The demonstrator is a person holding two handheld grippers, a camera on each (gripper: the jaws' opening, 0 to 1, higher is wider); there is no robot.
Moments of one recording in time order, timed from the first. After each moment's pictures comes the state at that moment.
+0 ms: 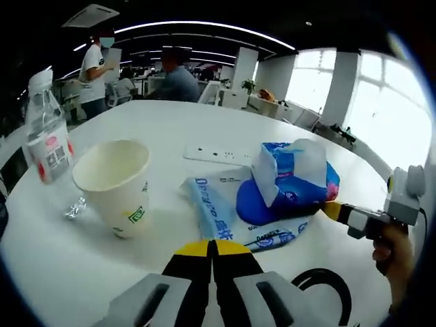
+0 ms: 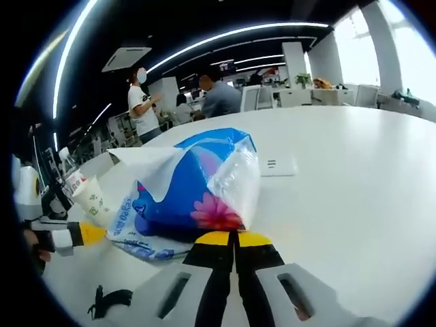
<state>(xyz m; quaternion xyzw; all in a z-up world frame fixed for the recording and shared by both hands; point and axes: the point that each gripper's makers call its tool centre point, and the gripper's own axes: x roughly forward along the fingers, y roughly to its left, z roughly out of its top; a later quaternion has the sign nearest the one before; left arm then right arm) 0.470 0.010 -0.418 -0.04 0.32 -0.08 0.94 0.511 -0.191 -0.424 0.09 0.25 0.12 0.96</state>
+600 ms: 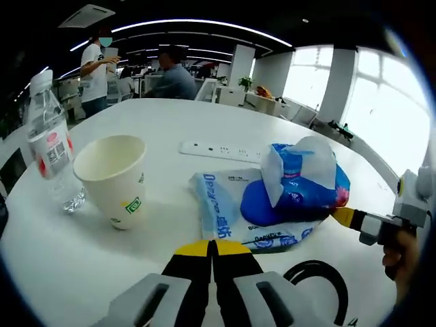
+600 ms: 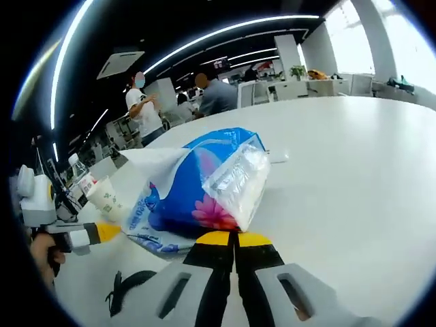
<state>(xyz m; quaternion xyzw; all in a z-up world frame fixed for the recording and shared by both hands) 0.471 0.016 -0.418 -0.05 0.33 -0.09 0.94 0.474 -0.195 -0.421 0.11 0.28 0.11 0.95</state>
